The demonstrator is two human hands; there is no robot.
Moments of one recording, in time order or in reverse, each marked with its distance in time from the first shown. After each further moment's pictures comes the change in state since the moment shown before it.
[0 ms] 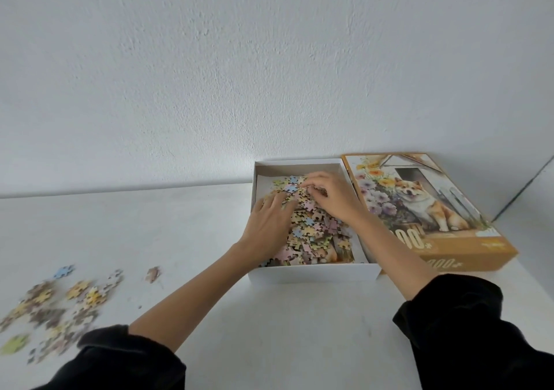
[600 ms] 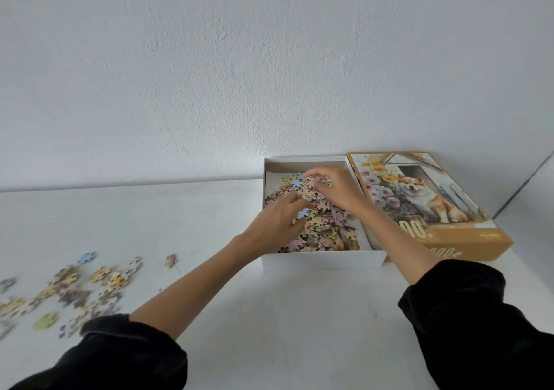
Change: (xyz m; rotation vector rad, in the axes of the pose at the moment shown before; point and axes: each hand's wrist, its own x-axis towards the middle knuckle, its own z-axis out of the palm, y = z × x) left_hand -0.022 -0.001 -0.023 -0.356 0.079 0.148; right_hand -0.005 -0.029 -0.012 0.102 -0.002 0.009
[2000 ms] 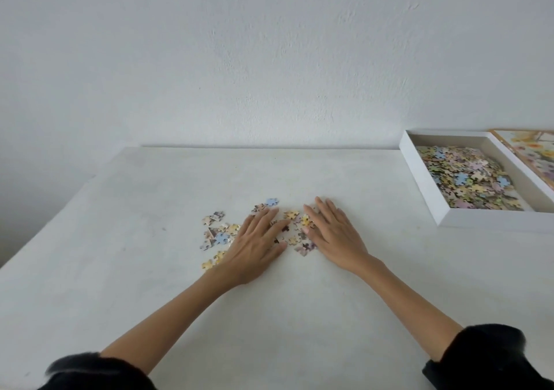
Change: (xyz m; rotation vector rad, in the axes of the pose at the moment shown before) left_hand -0.321 -0.189 -0.110 0.170 -0.112 -0.256; right_hand -0.078 -0.250 0.258 -0.287 -0.299 -0.012
